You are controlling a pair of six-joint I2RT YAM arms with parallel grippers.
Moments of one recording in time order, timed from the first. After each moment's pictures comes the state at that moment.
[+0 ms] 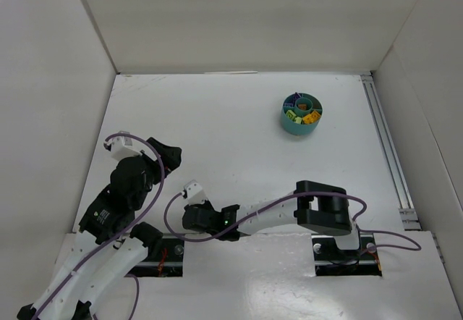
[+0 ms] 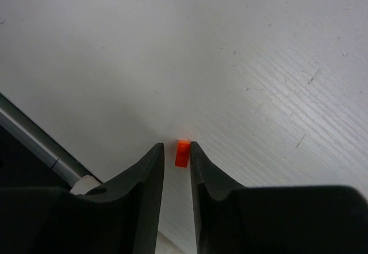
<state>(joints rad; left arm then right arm) -0.54 0.47 0.79 -0.73 -0.39 -0.91 1.48 2.00 1.24 -0.07 0.54 0.60</state>
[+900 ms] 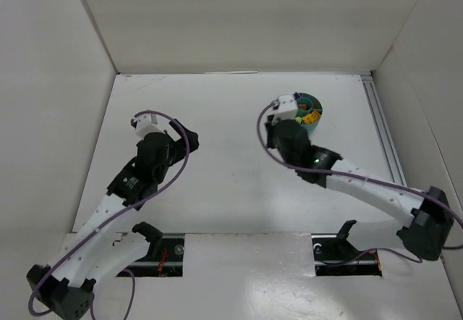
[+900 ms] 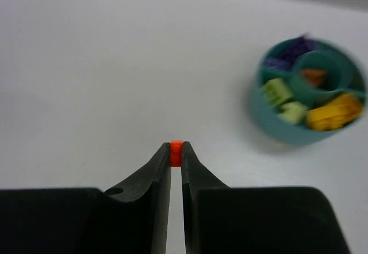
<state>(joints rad) -0.54 0.72 0.78 -0.49 -0.38 -0.84 0.96 1.32 0.99 -0.07 0.61 0.29</state>
